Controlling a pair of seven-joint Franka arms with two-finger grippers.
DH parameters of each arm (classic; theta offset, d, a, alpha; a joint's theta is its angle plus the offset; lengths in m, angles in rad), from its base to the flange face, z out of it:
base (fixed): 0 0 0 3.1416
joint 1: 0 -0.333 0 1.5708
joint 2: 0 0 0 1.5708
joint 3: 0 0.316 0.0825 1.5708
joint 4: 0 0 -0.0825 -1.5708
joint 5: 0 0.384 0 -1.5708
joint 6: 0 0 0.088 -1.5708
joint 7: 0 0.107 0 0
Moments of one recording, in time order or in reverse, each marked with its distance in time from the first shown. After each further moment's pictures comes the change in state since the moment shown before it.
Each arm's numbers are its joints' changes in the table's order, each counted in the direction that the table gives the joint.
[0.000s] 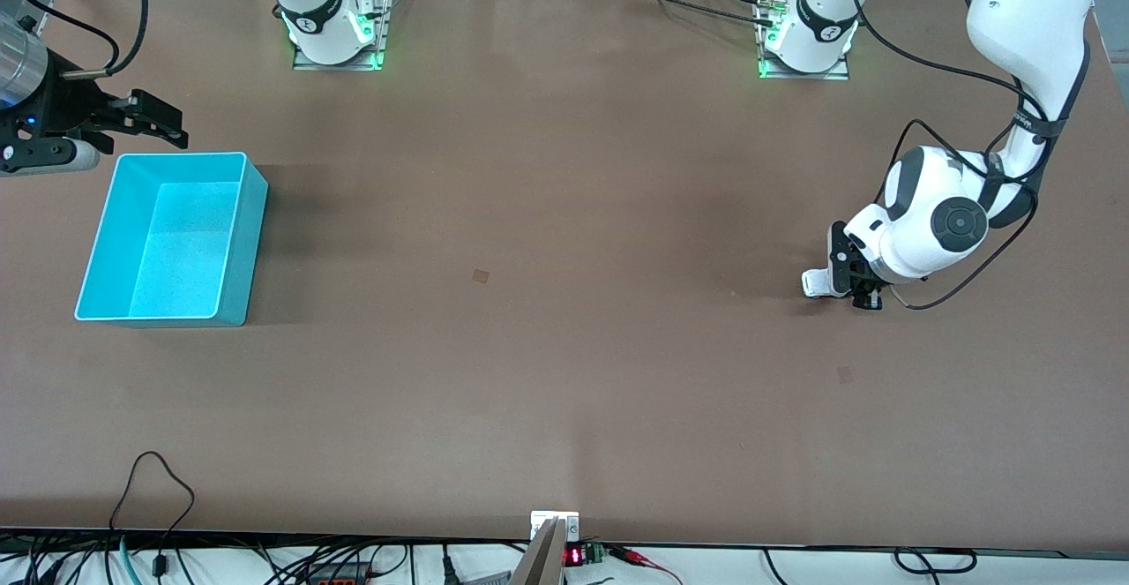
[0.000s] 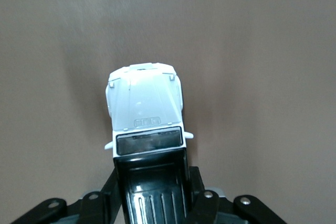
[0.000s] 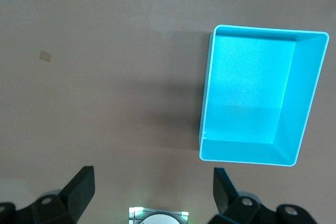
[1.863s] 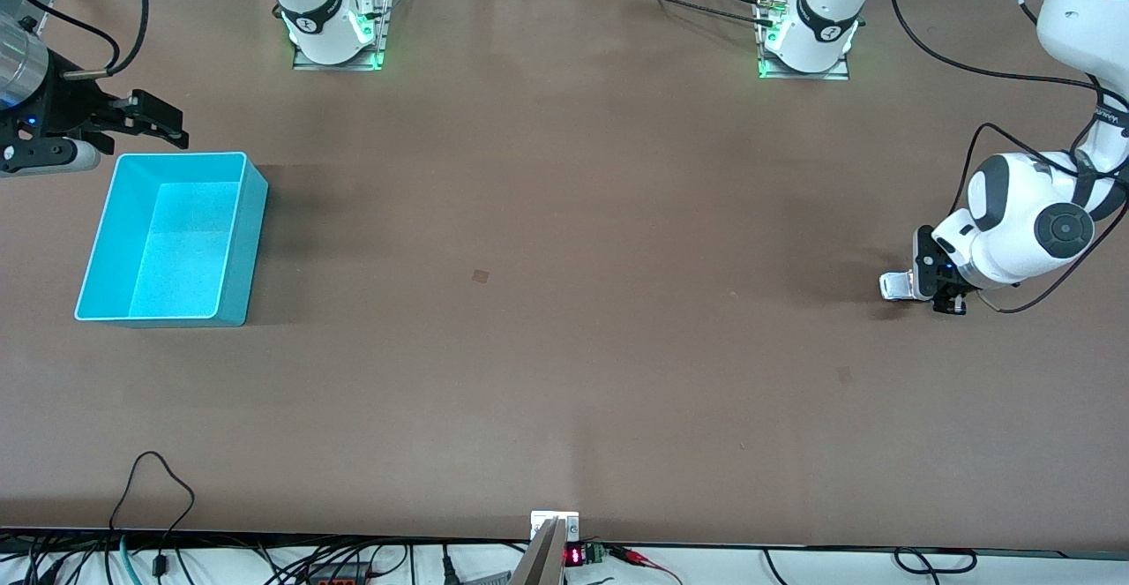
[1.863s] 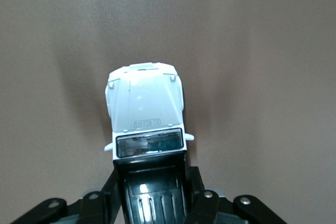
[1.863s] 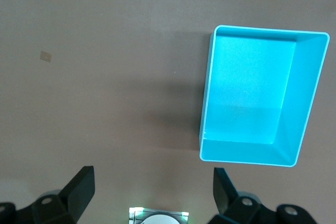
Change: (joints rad) left arm -0.228 0.054 0.005 0.087 0.077 0.014 0.213; right arm -0.001 0.000 0.000 0.000 0.001 -0.001 0.000
